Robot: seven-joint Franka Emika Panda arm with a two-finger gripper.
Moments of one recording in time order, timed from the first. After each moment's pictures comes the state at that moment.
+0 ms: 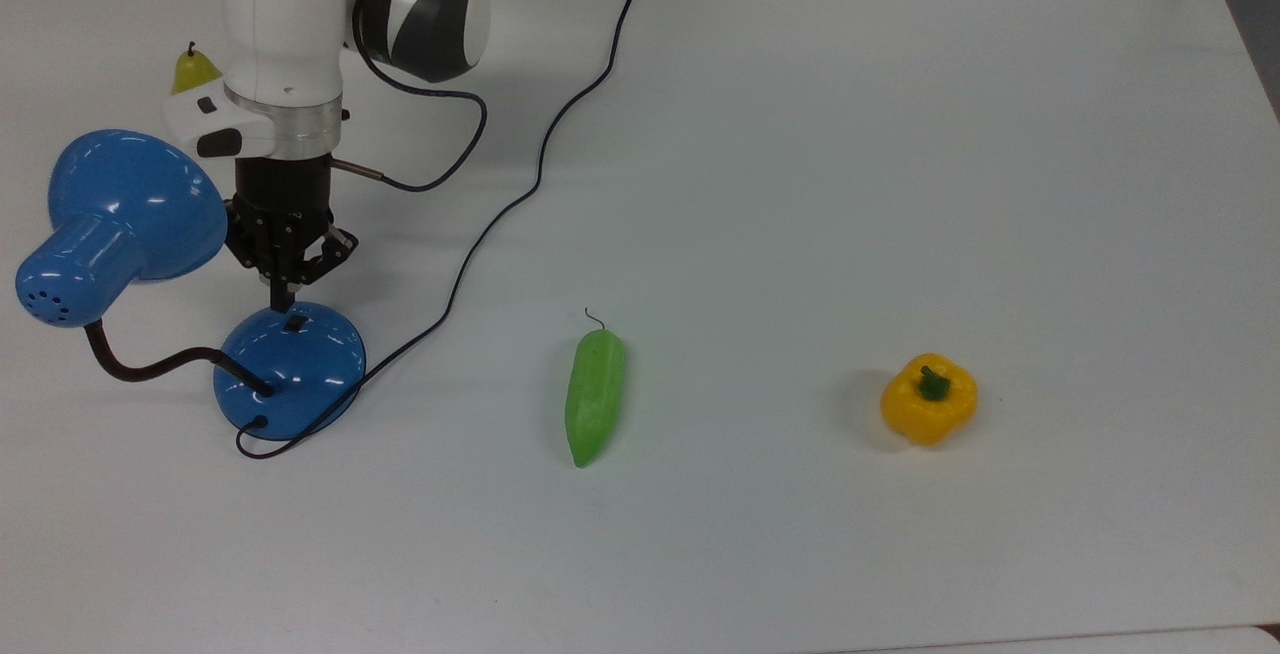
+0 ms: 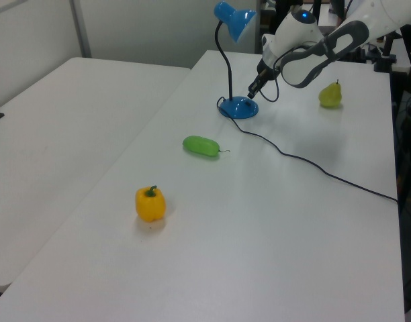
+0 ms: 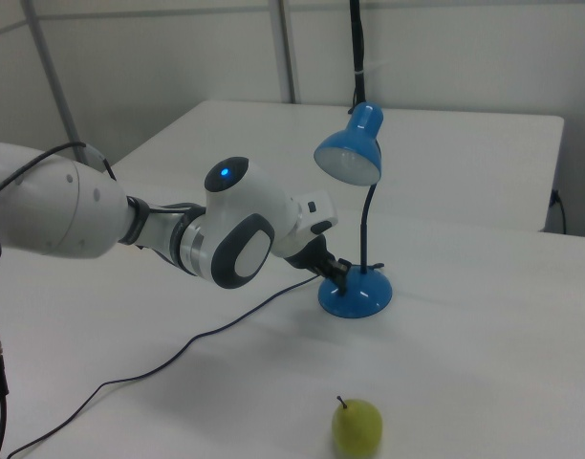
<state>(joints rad) -0.02 0.47 -0.22 -1.84 -0.01 2.85 -0.04</state>
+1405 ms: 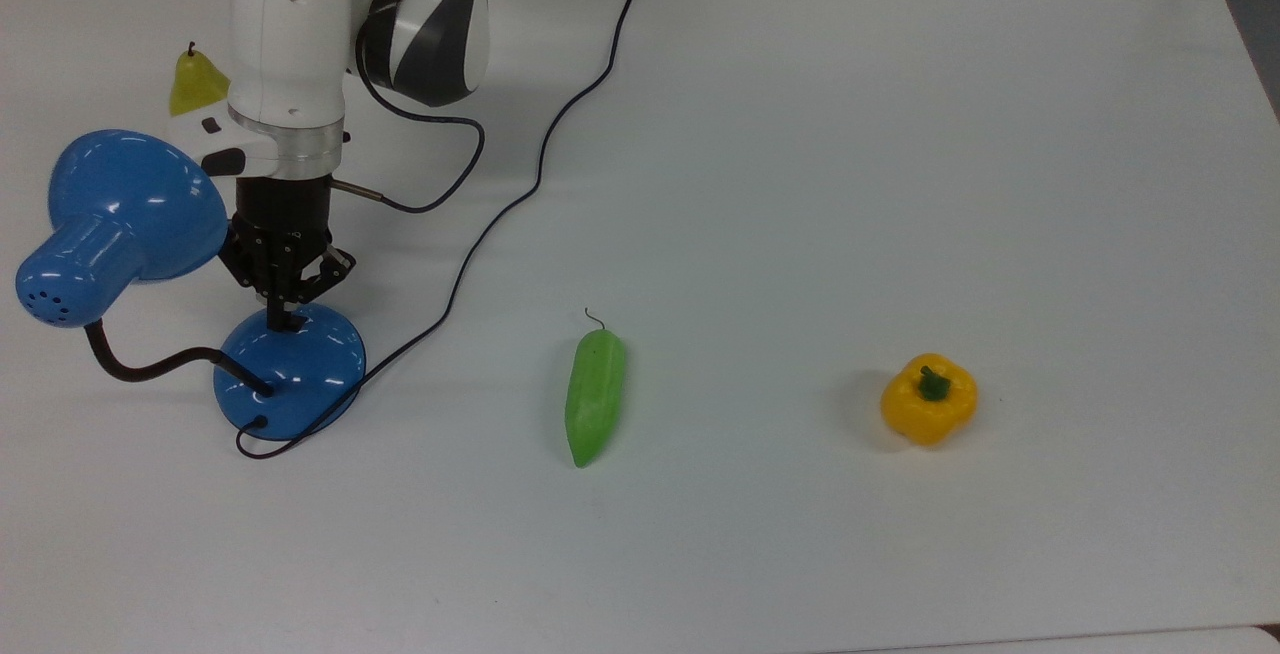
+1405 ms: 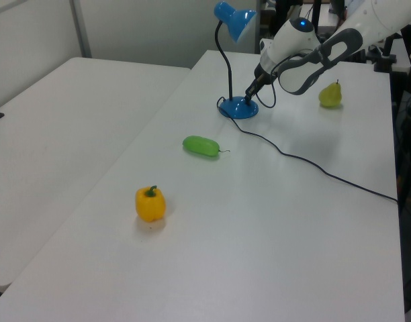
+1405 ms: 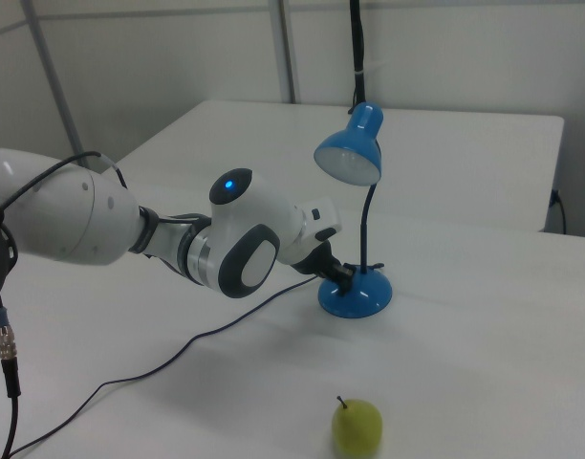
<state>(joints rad) -0.02 0.52 -0.22 -1.82 -0.01 2.91 -0.04</state>
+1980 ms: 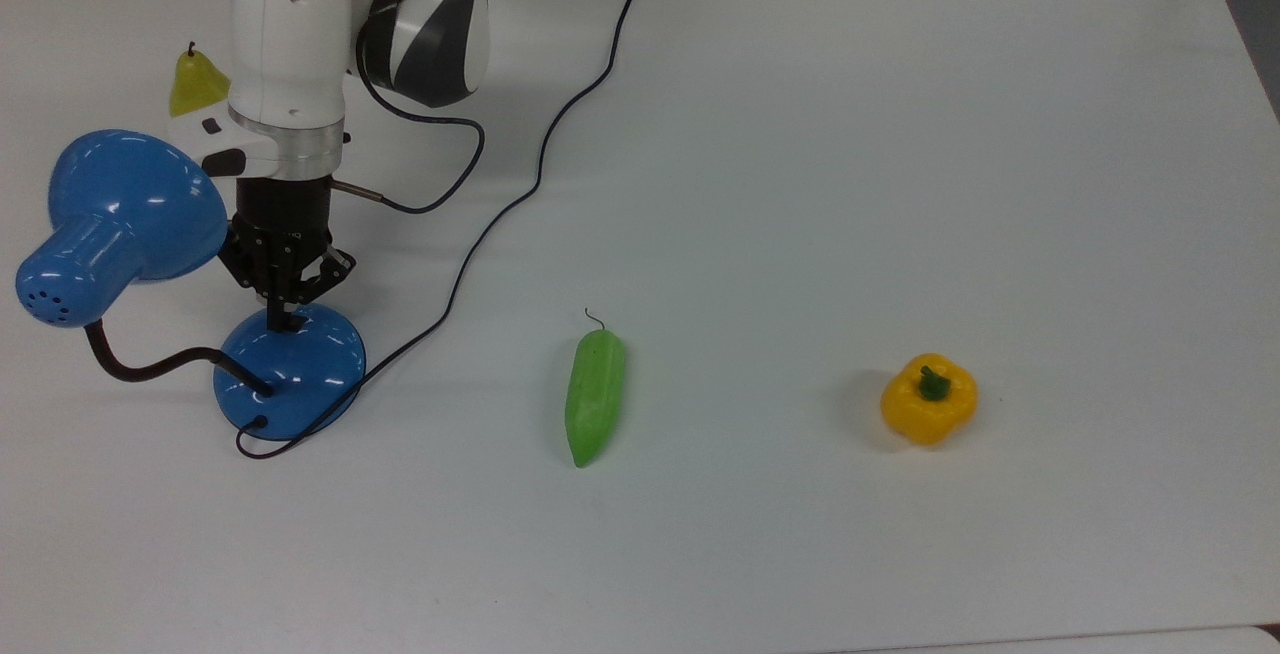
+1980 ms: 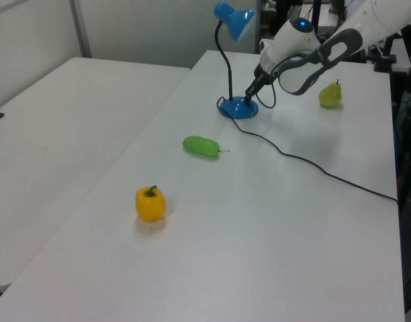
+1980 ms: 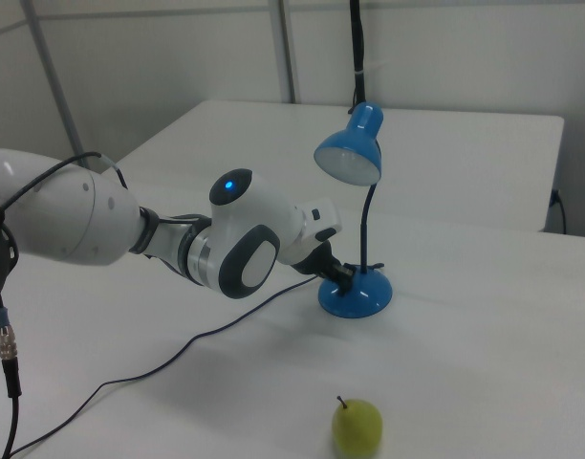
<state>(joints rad) -0.02 0.53 -0.22 -1.82 -0.01 2.92 -0.04</state>
